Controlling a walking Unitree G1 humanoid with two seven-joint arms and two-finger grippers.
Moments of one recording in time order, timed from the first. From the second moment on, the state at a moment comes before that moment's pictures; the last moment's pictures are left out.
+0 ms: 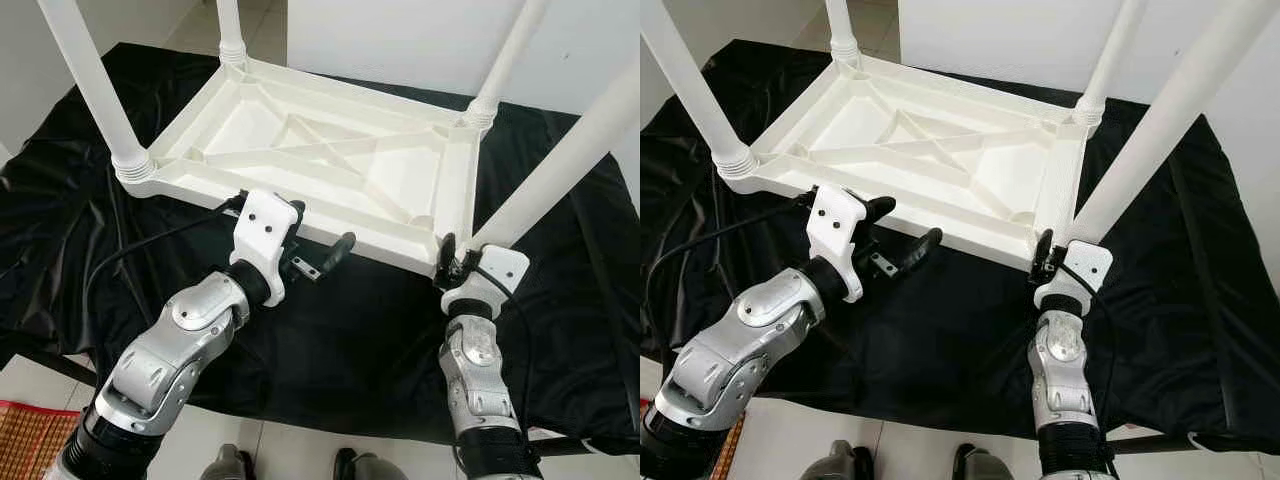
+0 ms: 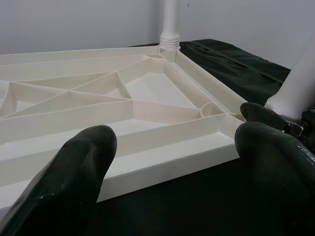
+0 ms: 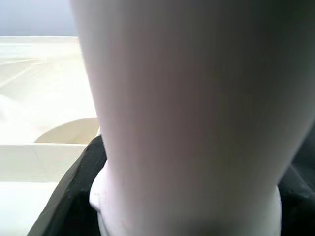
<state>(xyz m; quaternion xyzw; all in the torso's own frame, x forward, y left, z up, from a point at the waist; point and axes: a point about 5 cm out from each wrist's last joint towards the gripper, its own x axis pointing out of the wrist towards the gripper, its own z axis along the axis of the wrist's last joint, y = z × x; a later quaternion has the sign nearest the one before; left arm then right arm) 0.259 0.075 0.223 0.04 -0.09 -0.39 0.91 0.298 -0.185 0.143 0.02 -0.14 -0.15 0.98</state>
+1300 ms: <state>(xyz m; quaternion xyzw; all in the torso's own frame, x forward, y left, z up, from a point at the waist) 0.257 0.072 0.222 0.03 -0.09 -0.40 0.91 0.299 -0.182 0.145 0.04 -0.12 -0.12 0.98</state>
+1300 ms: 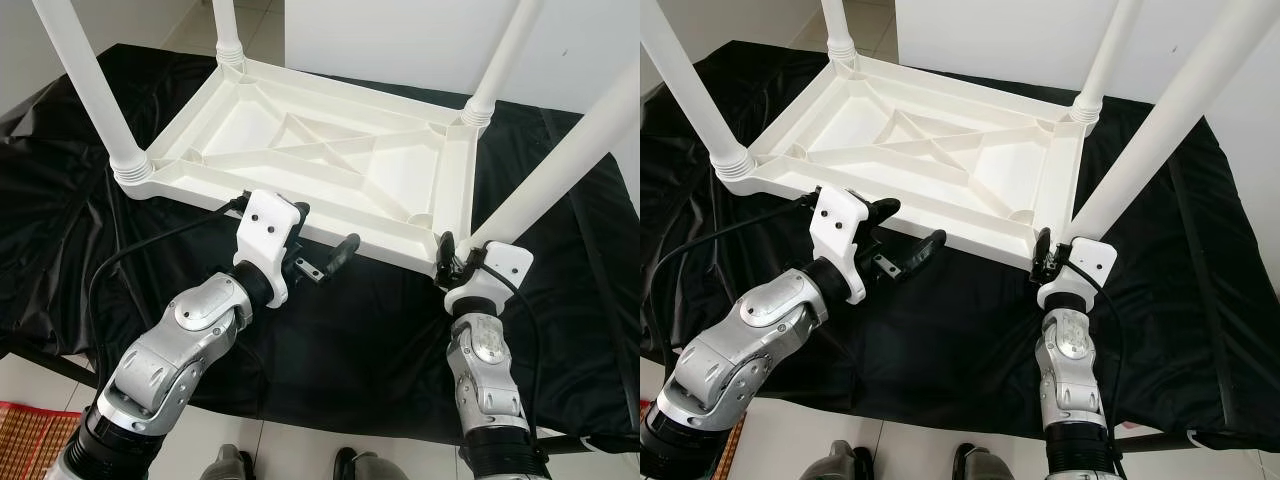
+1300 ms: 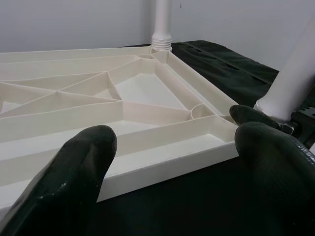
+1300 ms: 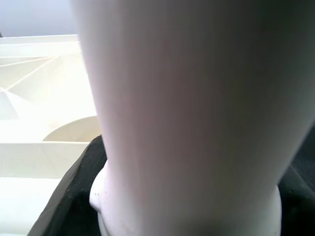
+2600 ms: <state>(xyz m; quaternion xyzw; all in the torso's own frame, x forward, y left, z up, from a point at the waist) 0.256 0.071 0.221 0.03 -0.08 -0.41 0.91 0.300 -0.184 0.146 0.03 -0.12 -0.11 0.99</state>
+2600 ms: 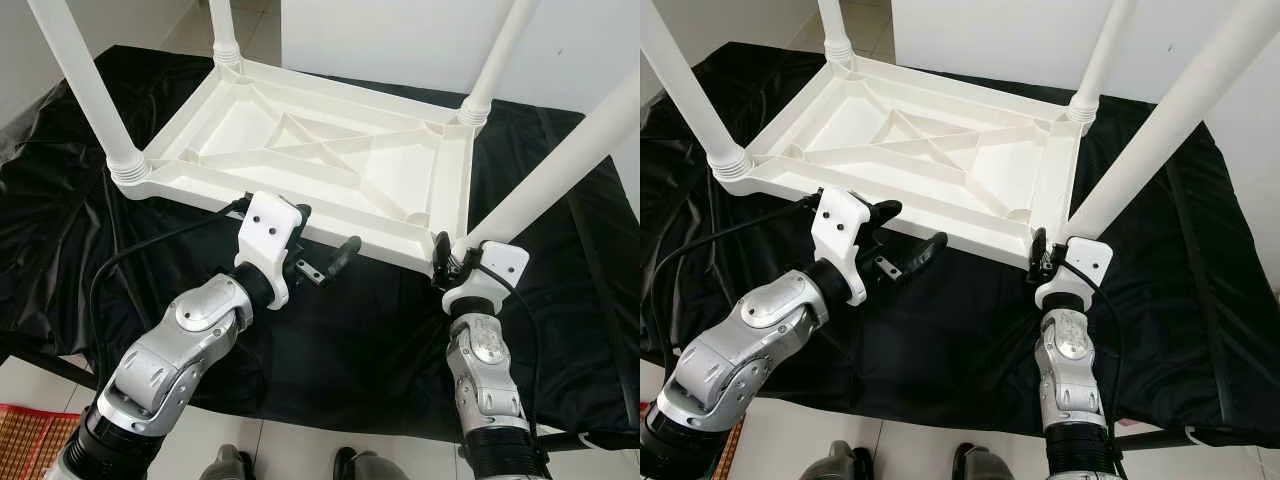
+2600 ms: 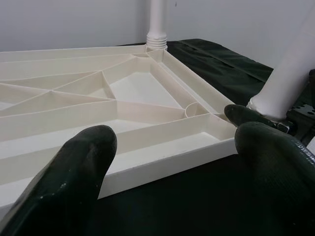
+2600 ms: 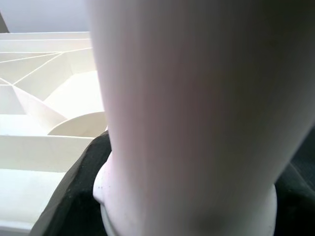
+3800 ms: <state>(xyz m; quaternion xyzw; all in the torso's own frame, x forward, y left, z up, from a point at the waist) 0.256 0.071 0.222 0.03 -0.08 -0.41 0.91 0.296 -0.174 0.146 0.02 -0.12 -0.19 0.98</state>
